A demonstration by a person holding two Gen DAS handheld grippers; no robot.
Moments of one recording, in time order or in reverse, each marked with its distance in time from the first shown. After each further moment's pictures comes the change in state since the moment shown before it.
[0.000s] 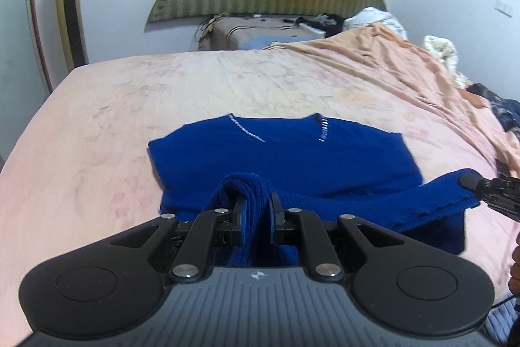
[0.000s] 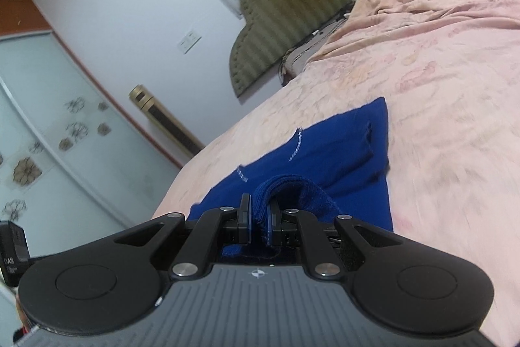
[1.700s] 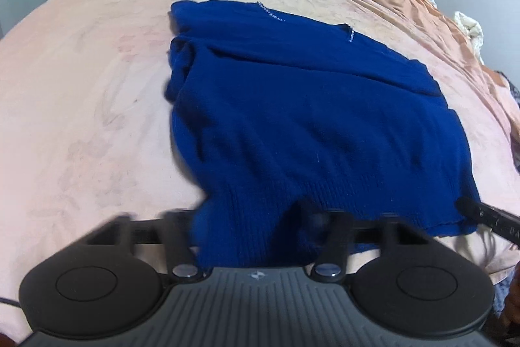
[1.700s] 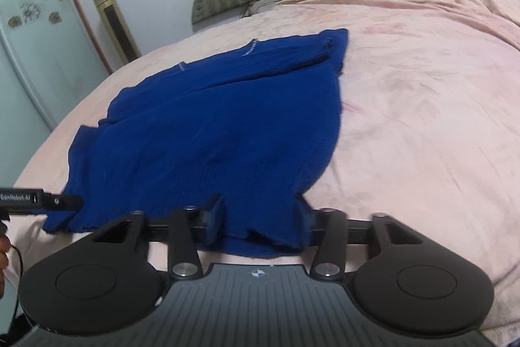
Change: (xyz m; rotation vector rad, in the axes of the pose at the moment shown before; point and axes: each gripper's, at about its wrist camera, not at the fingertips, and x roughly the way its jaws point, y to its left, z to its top) left arm 0.024 0.005 -0.143 -0.171 0.146 0.013; right arm -0.003 0.009 -0.117 -0.336 0.190 -0.310
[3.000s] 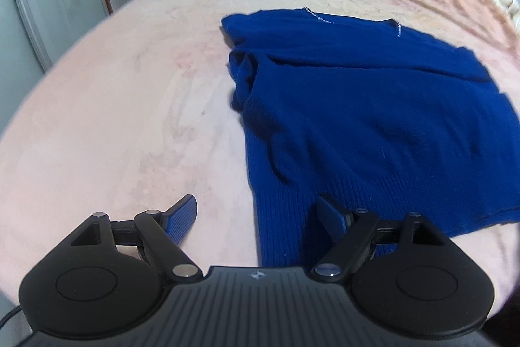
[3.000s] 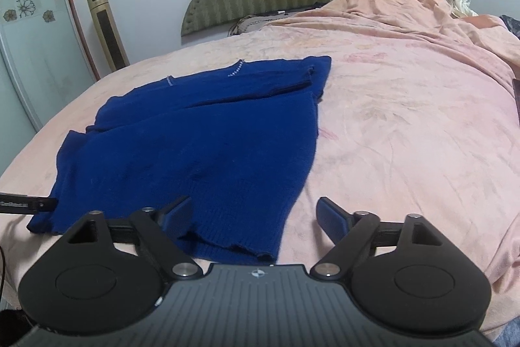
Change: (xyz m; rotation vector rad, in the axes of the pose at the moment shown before) left arm -0.010 0.017 -0.002 0.044 -0.016 0.205; right arm -0.022 -0.002 0.003 -0.038 -0.059 -0.081
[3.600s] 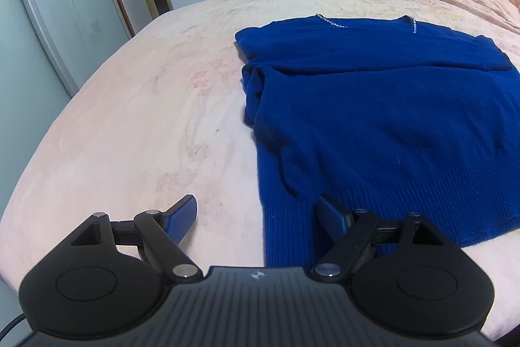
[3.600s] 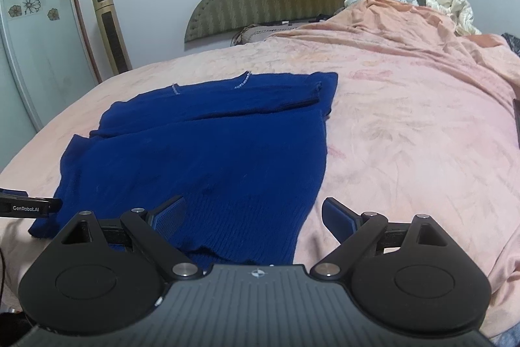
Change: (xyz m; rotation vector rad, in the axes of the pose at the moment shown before) left arm 0.002 -0.027 0.001 0.080 -0.055 0.169; right arm -0.002 0.015 0.008 -0.036 -0.029 -0.001
